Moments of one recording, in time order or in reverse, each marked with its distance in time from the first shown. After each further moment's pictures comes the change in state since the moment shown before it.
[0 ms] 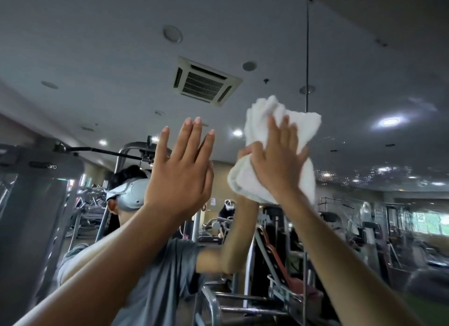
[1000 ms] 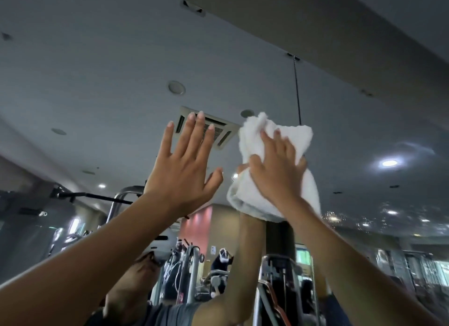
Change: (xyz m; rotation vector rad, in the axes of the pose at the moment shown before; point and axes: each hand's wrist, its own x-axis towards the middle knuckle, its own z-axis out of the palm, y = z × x) left_hand 0.096 -0.019 0.006 0.045 0.020 0.026; right_hand 0.076 -0.004 -0.014 0.051 0.063 -0.114
